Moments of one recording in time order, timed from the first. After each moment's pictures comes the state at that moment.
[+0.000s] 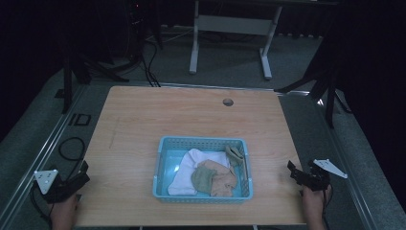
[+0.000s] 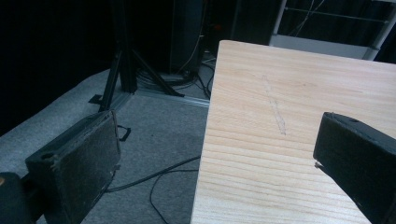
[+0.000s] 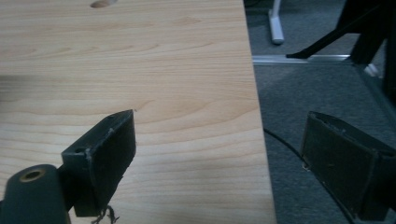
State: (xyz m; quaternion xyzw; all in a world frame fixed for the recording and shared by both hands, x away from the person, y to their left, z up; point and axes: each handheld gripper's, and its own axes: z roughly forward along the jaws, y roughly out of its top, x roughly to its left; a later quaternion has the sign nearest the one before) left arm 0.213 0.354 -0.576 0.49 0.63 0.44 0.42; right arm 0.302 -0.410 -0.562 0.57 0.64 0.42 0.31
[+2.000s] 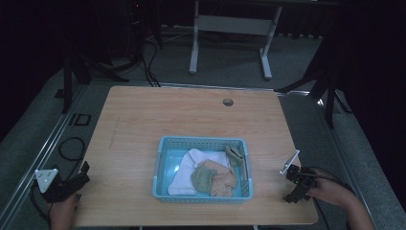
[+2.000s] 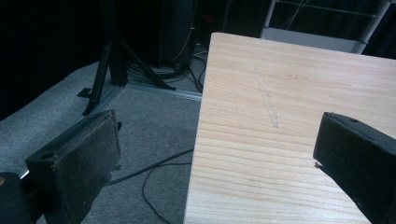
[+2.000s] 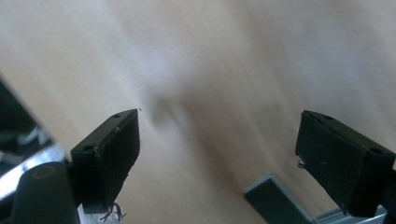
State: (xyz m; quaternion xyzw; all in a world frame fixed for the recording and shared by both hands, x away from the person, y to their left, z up) left arm 0.214 0.357 -0.576 0.50 0.63 0.41 0.42; right arm 0.316 -0.350 -0.518 0.26 0.96 0.03 -0.03
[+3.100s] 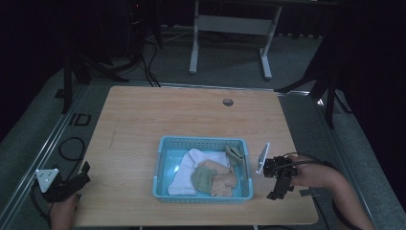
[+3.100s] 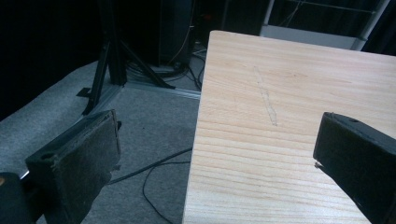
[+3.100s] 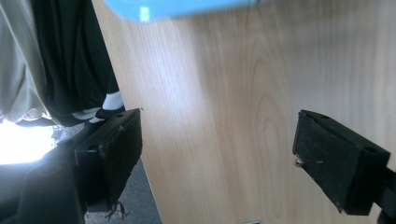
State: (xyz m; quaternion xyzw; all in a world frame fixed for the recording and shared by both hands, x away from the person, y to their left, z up) left arm 0.214 0.356 -0.576 0.51 0.63 0.41 0.42; right arm 0.313 -0.254 -0.453 0.08 1.00 0.02 -0.04
